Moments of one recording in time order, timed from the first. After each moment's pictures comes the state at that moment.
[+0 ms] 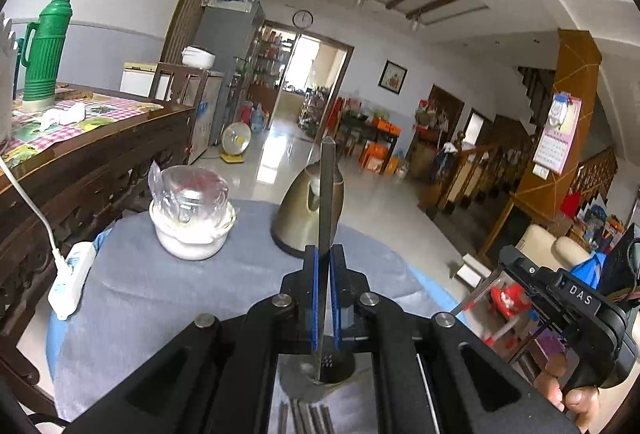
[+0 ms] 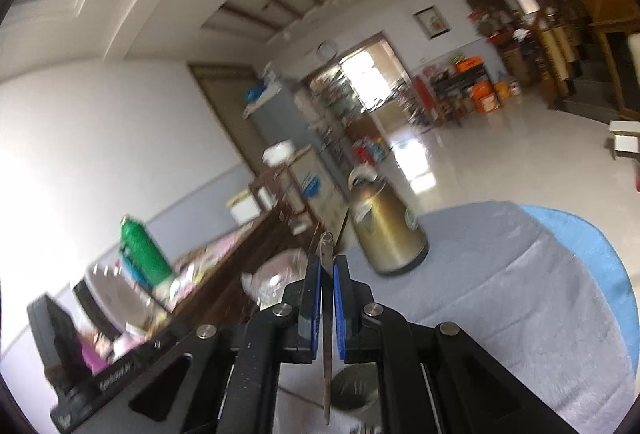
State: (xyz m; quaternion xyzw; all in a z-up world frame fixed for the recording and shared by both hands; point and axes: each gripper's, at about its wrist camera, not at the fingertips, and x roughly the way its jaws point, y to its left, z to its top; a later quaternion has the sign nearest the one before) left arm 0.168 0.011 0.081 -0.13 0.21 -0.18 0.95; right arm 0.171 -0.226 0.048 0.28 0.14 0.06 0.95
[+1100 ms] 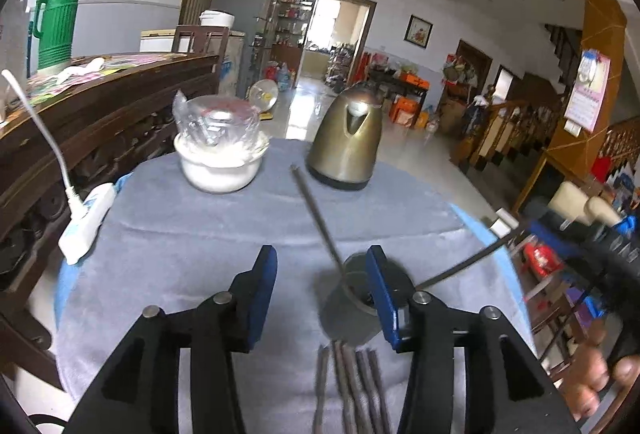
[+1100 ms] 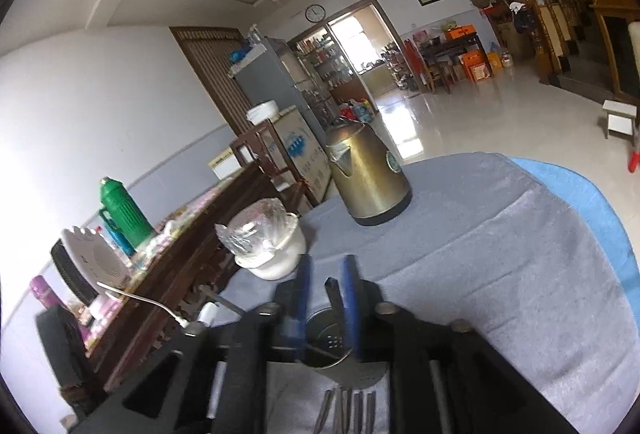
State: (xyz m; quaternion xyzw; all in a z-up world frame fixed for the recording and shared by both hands) left arm 0.159 0.007 0.001 -0.08 0.30 -0.13 0.94; right arm 0.176 -0.216 -0.009 0.26 0.22 0.07 0.94
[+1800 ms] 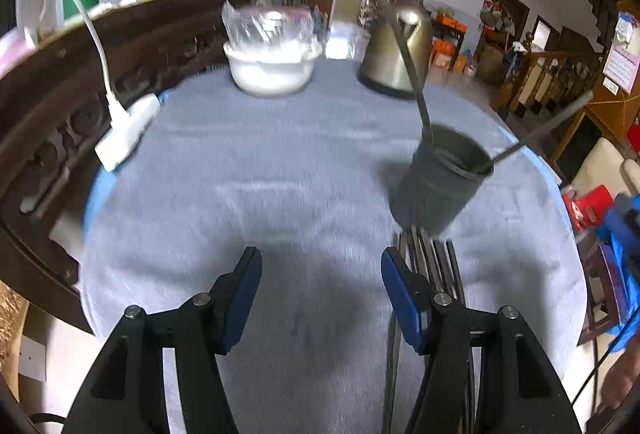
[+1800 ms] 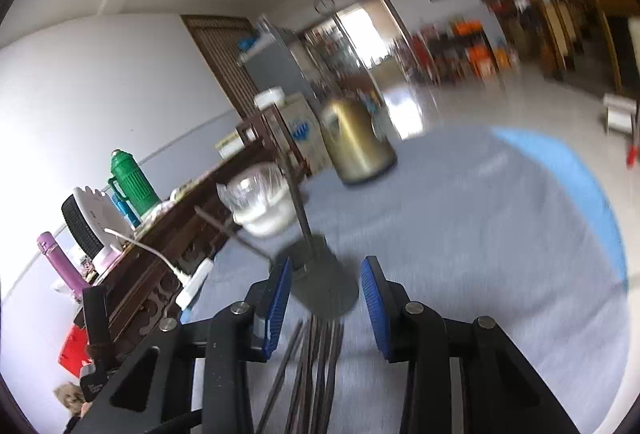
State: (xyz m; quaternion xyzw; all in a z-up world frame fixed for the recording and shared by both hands) left arm 0.127 0.034 -0.079 -0.05 0.41 -0.09 0.91; right arm 0.103 -0.228 -0.065 0.25 0.25 0.09 0.93
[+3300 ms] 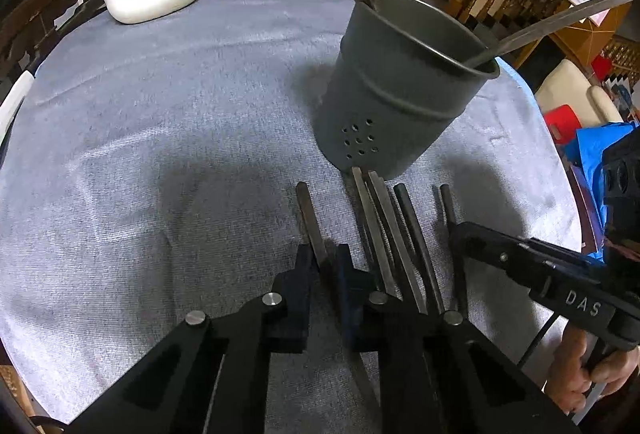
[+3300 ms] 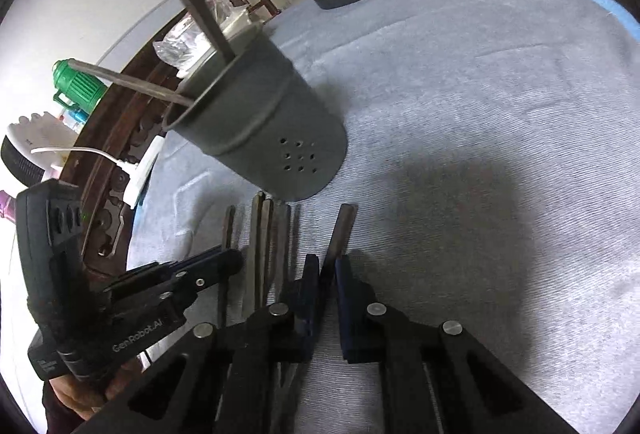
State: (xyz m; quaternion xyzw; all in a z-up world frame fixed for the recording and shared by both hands) left arm 0.192 -0.031 -0.141 0.00 0.53 -0.21 0.82; right arm 0.209 -0.185 -0.192 0.23 0.50 0.12 0.83
